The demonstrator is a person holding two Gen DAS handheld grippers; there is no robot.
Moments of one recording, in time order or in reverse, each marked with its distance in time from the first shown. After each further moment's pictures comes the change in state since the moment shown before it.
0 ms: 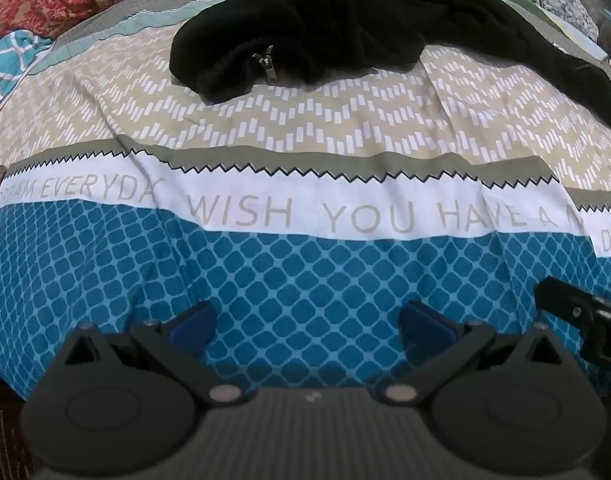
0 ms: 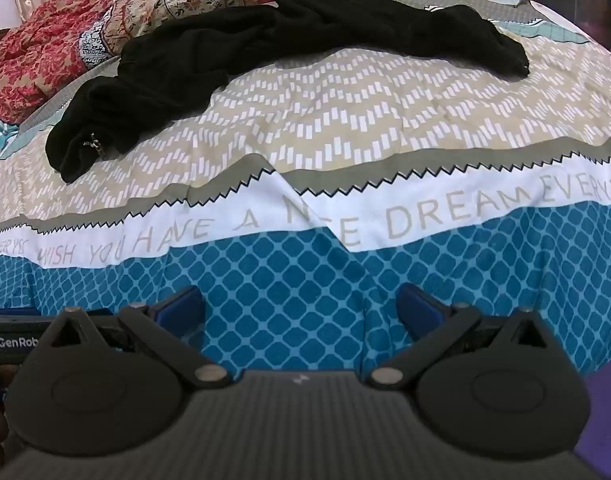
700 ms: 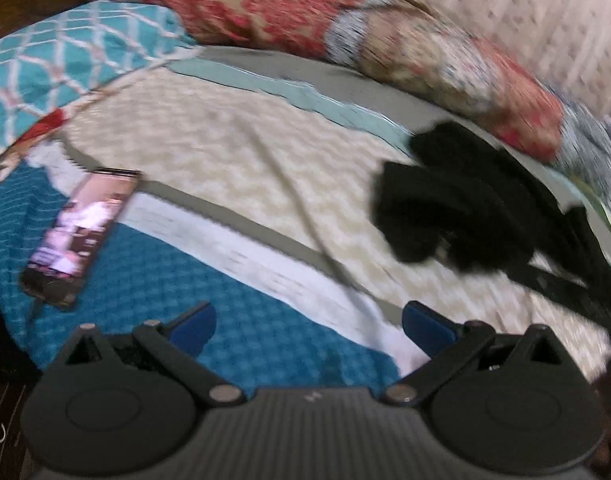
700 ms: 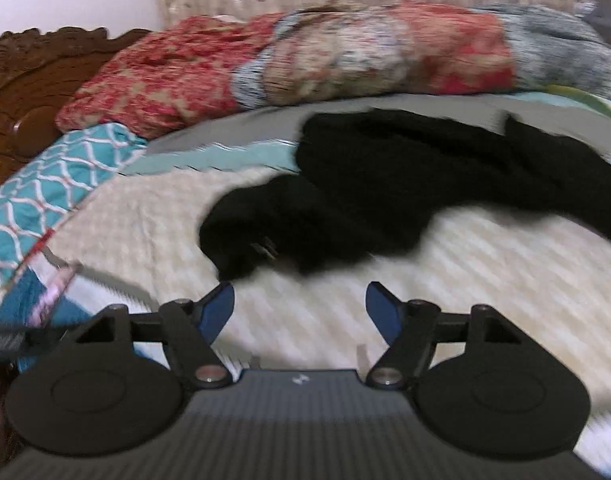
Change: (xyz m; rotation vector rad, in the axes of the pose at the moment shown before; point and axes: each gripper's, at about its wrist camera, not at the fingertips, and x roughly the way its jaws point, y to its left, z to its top) left arm -0.066 0.155 0.015 -0.418 -0.269 0.013; right arm 0.020 0.128 0.098 -0.232 -0.197 0.388
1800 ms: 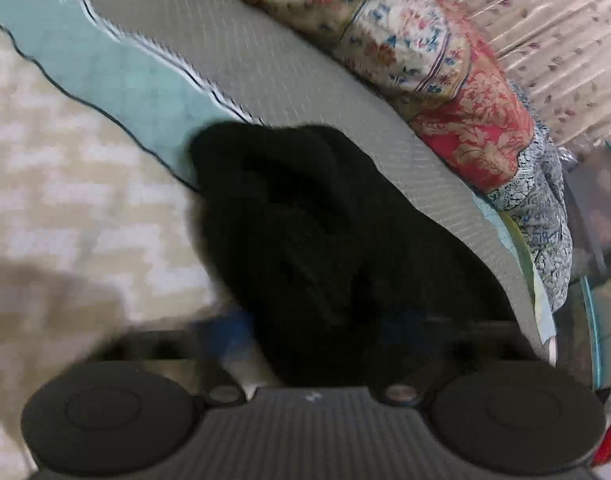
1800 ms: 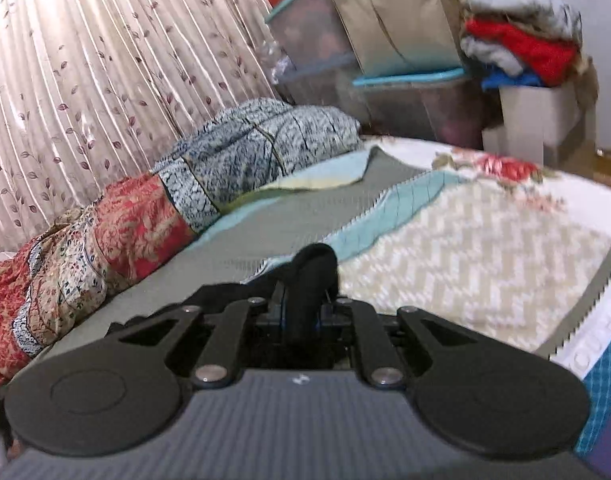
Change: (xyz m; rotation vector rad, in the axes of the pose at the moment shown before) left arm 0.249 -0.201 0.148 -0.184 0.277 -0.361; right arm -0.257 -0.235 -0.005 0.544 -0.377 -0.574
